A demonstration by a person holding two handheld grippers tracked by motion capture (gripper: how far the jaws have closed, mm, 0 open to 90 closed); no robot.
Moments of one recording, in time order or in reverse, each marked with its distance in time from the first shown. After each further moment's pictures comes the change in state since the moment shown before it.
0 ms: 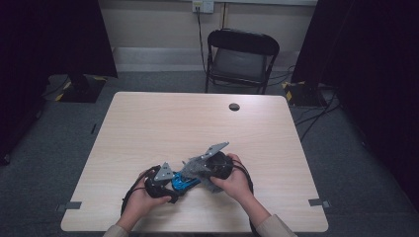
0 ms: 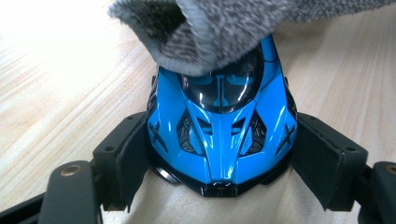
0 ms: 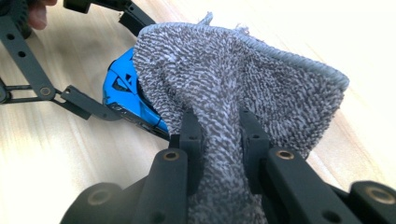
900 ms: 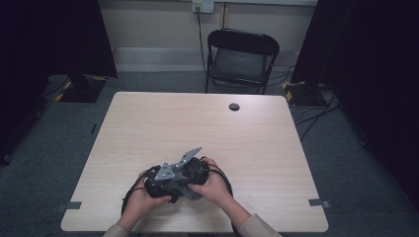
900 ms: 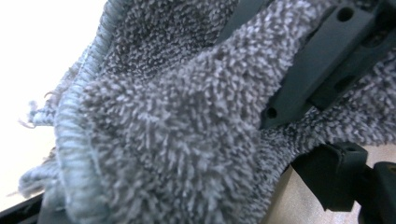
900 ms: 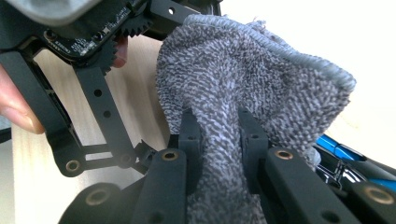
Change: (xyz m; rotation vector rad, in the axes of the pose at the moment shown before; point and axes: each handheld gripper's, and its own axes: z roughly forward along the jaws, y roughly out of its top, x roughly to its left) left arm 0.000 0.000 0.000 0.000 0.002 0.000; right arm 0.045 0.034 0.037 0.030 0.117 -0.103
